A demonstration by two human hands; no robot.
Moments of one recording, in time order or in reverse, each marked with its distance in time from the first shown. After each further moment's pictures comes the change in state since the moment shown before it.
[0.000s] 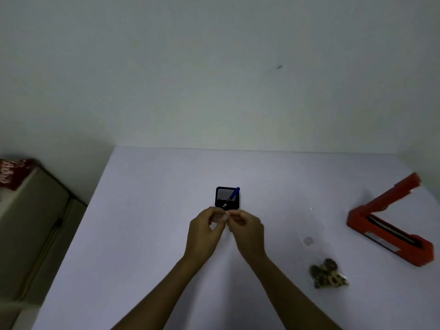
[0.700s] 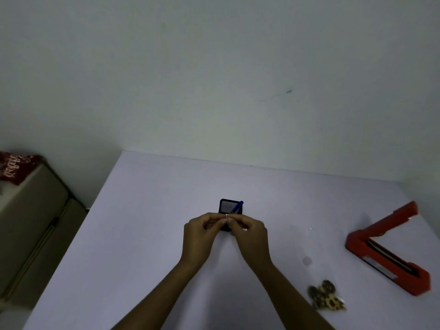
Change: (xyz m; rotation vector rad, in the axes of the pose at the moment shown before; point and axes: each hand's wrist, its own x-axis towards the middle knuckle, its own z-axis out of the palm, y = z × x) left_hand 0.003 0.028 -0.028 -0.279 0.079 -0.096; right_hand 0.002 -0.037 -0.007 -0.024 -0.033 -0.119
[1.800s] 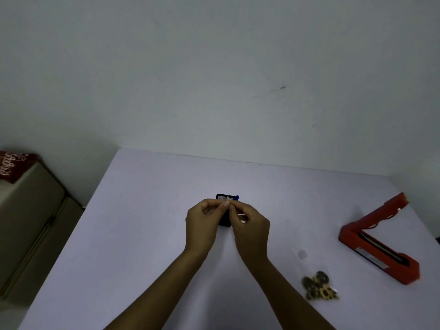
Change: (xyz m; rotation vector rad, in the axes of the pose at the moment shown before) left_hand -0.007 0.038 0.014 -0.216 0.099 -0.119; right_hand -0.017 -0.023 -0.003 -0.117 0.263 -0.282
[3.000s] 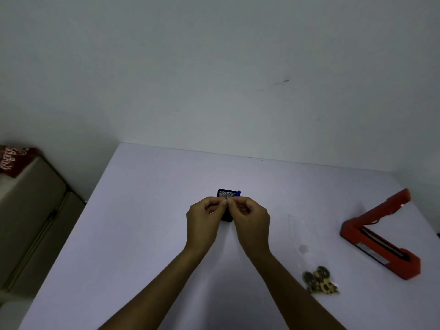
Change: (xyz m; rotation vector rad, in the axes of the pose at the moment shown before) left_hand 0.002 -0.006 -0.005 0.184 0.005 0.062; right_hand 0.005 -0.006 -0.001 0.092 -0.086 0.209
